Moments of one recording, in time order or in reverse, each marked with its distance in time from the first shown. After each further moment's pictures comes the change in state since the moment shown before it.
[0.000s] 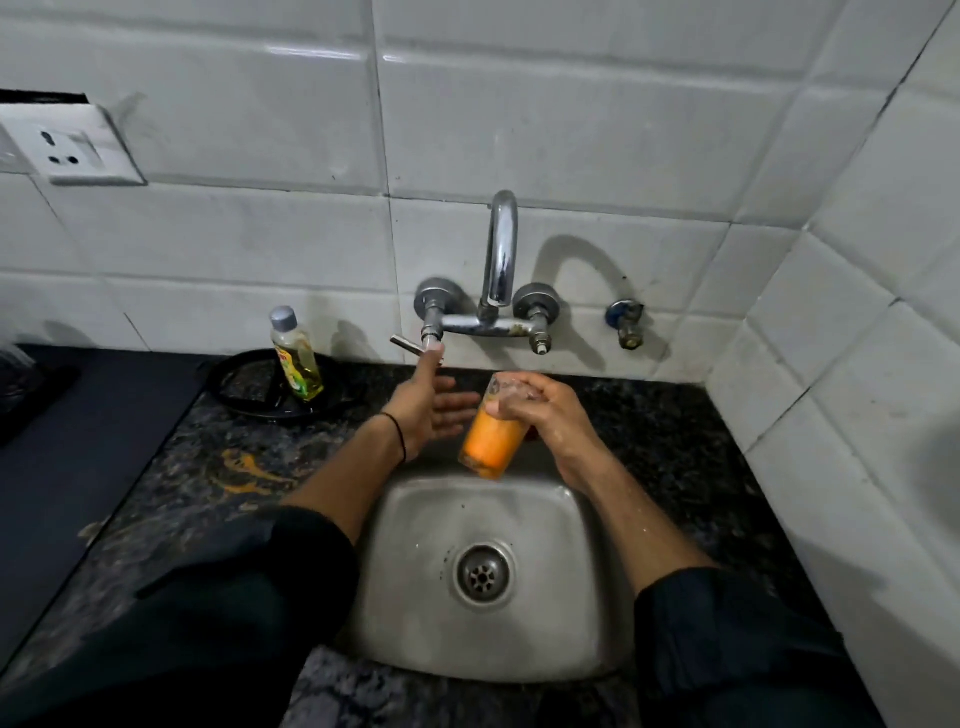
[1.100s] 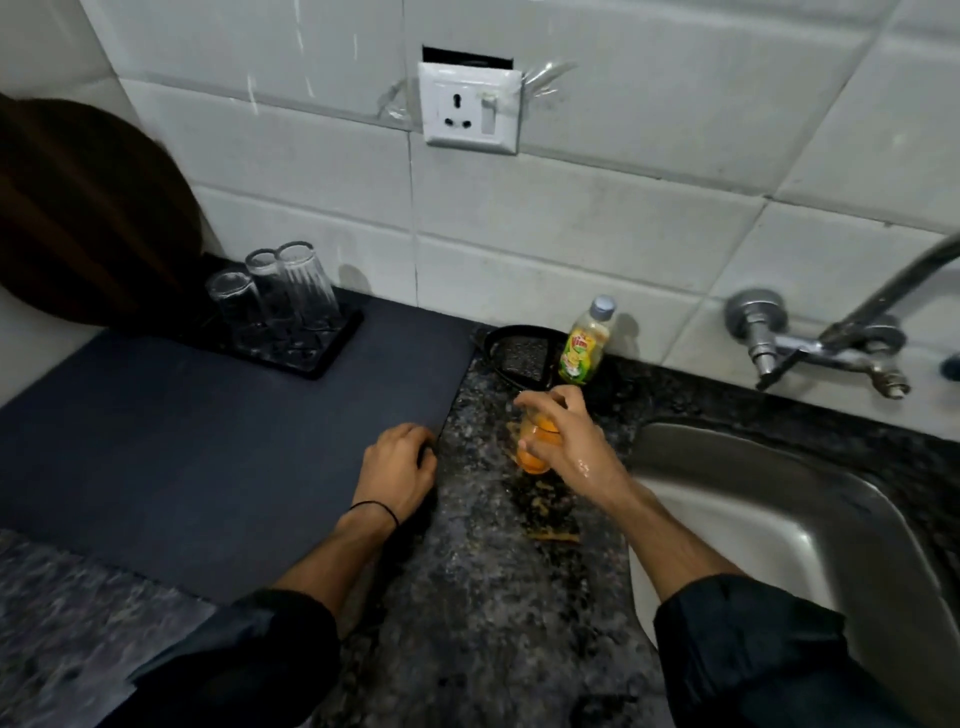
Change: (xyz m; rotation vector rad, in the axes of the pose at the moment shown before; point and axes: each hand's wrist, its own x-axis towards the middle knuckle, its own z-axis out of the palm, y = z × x) left_hand -0.050 -0.078 -0.417 1.140 0.485 0.472; right_hand 0.033 0.032 0.334 -0.771 -0.308 -0.301
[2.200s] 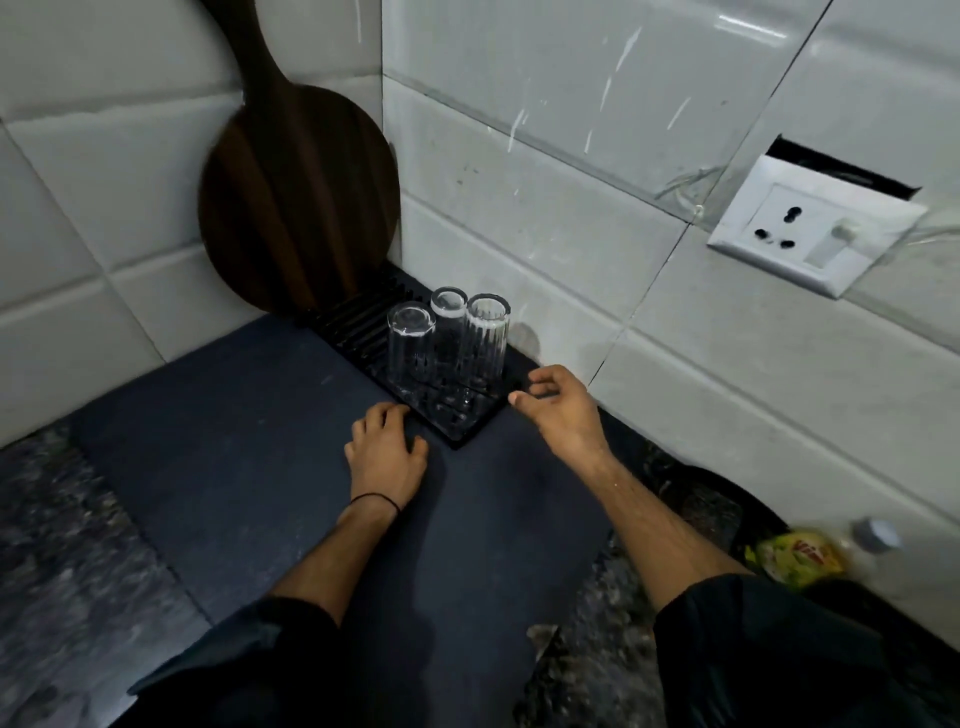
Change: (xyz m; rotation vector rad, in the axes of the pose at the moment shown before) left_hand 0.086 -0.162 -0.077 -0.134 0.325 -0.598; right_hand 0.250 -0.150 0.123 0.298 -0.065 0.093
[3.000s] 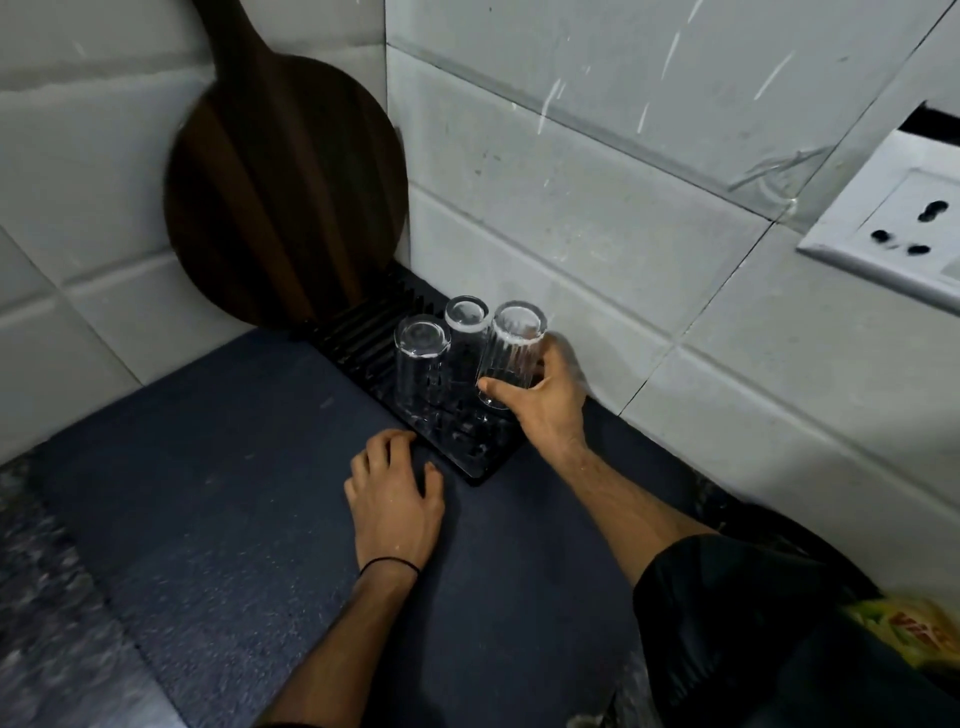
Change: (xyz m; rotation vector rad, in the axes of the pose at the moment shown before) left_hand 0.011 -0.011 0.024 0.030 0.179 0.005; right_hand 0.079 0.004 0.066 0.050 0.149 -0.233
